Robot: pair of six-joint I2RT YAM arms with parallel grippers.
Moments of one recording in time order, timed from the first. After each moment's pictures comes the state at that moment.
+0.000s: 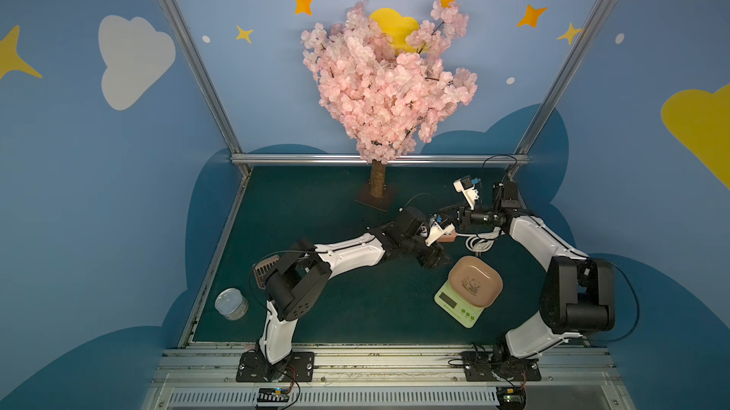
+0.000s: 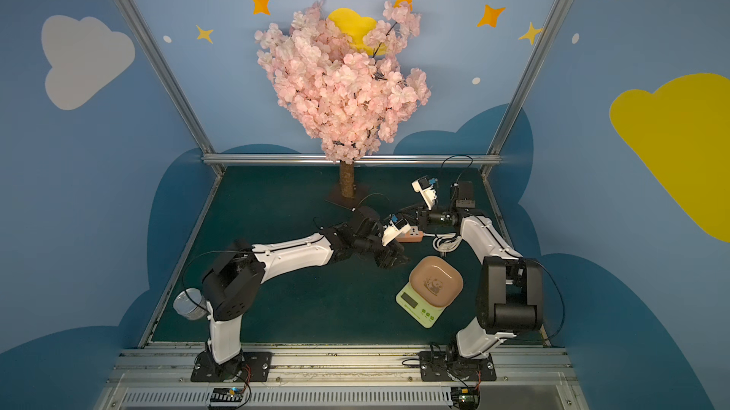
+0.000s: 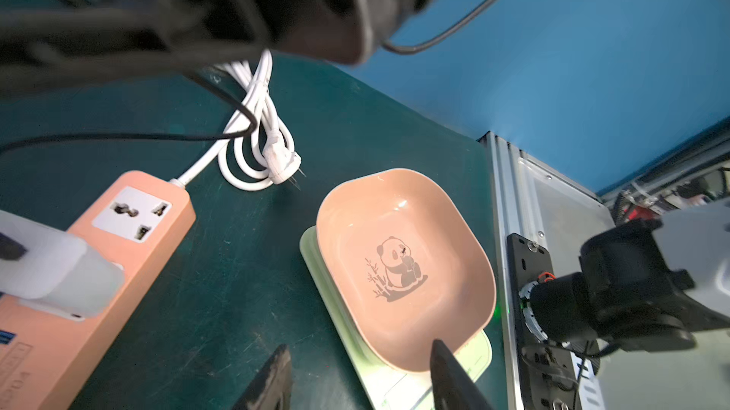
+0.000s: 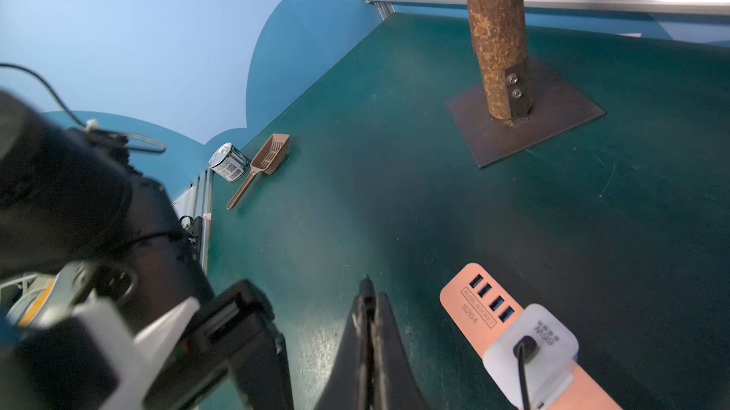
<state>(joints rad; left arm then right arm) -0.91 1.97 1.39 -0.03 0.48 -0.11 0.03 1.61 1.10 -0.31 -1.14 -0.26</state>
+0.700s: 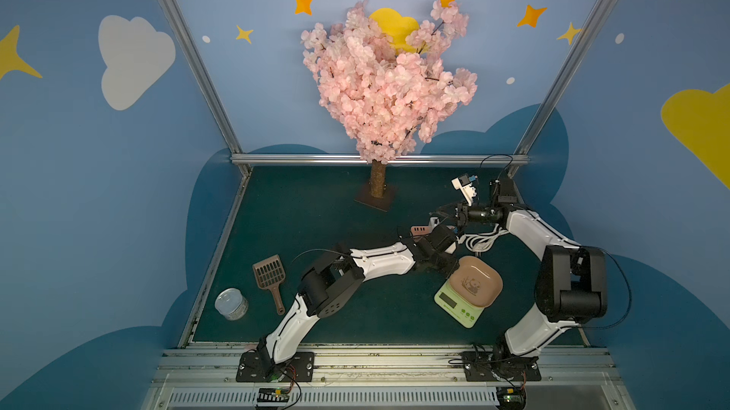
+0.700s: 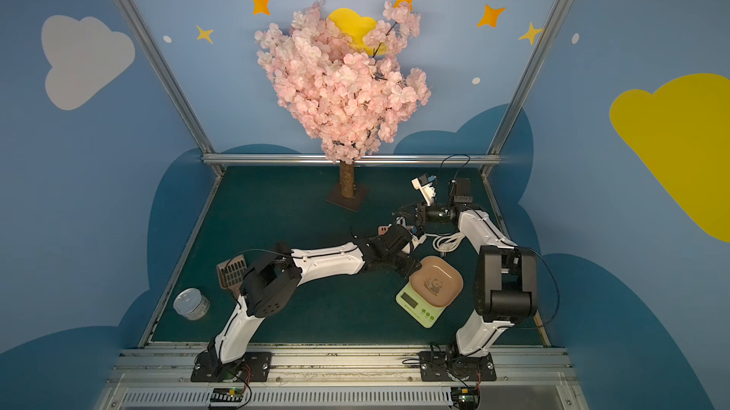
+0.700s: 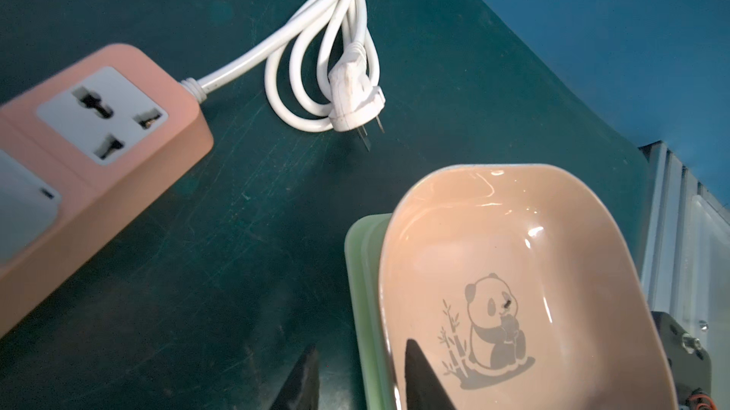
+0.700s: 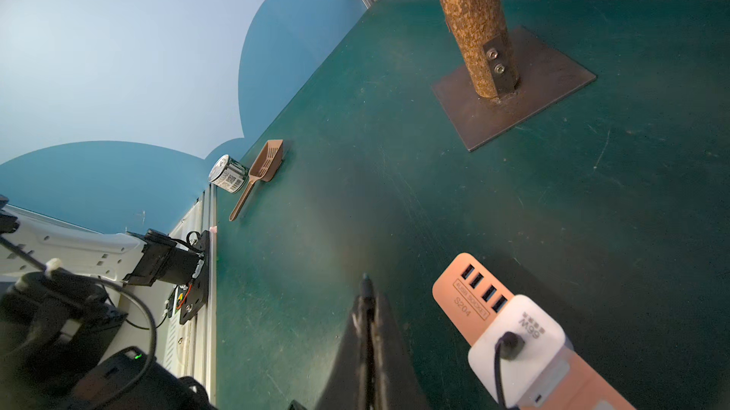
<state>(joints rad) -1.02 2.21 1.64 -0.20 0.16 -0.31 0.03 1.69 1.16 -0.36 -1.12 -0.21</state>
